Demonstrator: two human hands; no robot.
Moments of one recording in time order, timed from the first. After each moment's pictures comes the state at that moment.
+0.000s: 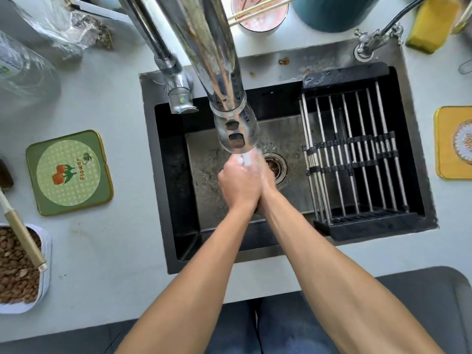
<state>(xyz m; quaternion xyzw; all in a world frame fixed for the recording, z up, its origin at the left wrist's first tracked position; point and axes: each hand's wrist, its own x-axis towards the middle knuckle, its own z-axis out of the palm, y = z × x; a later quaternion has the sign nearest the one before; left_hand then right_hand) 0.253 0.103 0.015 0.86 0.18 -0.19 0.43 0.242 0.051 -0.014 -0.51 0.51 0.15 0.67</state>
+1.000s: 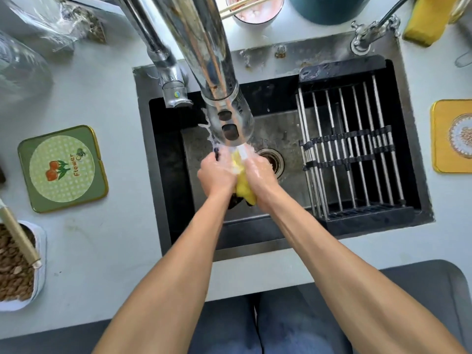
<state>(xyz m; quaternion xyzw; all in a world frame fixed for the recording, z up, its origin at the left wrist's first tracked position) 0.275 0.125 0.007 0.85 0.26 -0.24 0.40 0.240 0.051 0.006 -0.59 0.44 0.17 0.65</state>
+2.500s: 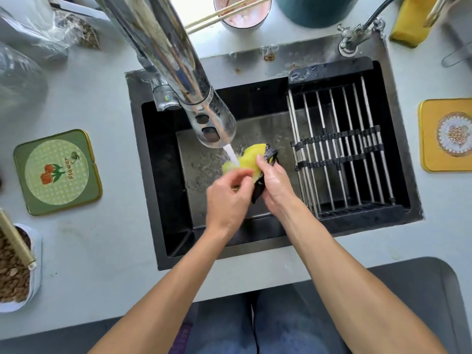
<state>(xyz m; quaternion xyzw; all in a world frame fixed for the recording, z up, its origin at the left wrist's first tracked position) 0.214 0.137 0.034 0.83 0.01 -0.23 0.50 0.210 0.015 0.011 -0.39 0.53 0.07 0.75</state>
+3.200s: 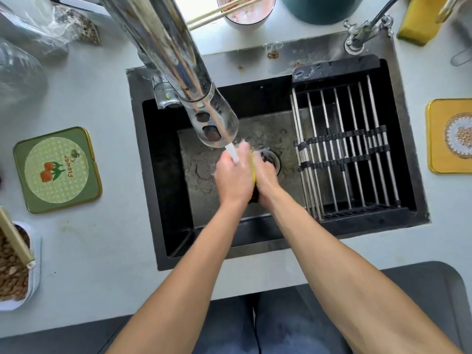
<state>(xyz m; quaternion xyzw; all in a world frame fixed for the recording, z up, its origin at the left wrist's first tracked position) 0.248 0.093 0.008 0.82 0.18 -0.22 0.50 0.232 0.026 -0.013 -0.54 0.52 0.16 0.64</state>
